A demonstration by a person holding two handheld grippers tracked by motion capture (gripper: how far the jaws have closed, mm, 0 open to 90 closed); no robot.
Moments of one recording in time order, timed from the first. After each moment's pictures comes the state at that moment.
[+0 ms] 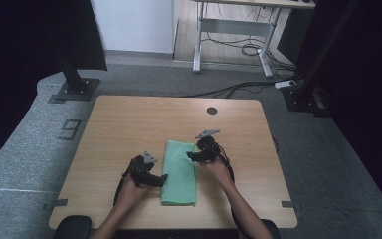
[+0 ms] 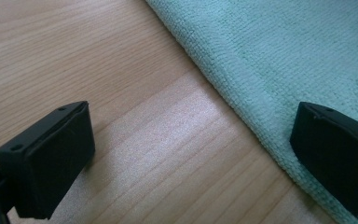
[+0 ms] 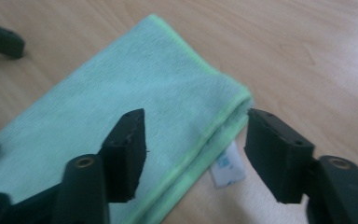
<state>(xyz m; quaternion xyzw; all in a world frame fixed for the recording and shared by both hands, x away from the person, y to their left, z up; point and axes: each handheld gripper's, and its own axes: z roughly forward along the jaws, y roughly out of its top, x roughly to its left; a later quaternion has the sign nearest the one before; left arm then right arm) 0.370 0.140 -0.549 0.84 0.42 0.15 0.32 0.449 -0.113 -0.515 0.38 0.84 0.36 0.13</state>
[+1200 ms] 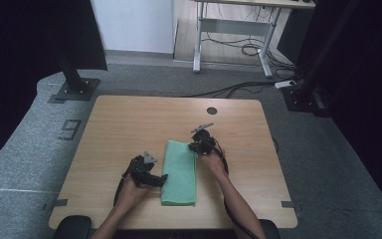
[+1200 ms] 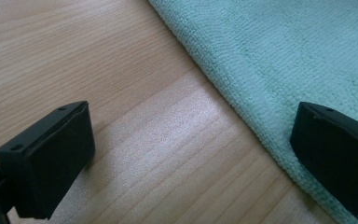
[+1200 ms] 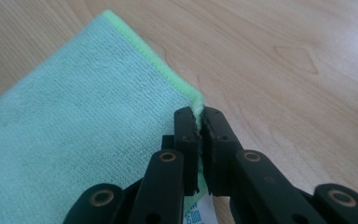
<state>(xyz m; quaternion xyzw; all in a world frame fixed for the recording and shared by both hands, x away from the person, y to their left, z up) 0.370 0.140 -0.550 0.84 0.42 0.15 0.32 0.484 -0.103 -0.529 0.38 0.85 0.33 0.12</state>
